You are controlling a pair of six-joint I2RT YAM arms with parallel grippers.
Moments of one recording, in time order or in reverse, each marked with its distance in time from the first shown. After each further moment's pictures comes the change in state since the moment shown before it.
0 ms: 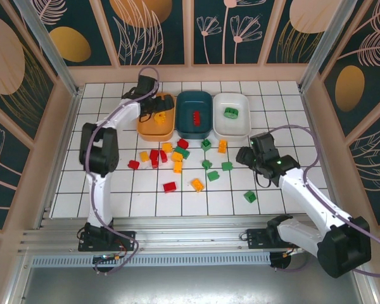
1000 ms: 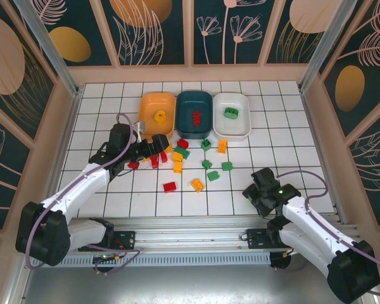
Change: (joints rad) left arm -0.095 -0.931 -1.000 0.314 0.294 -0.236; right arm 0.065 -0.248 -0.387 -0.158 -0.143 0.524
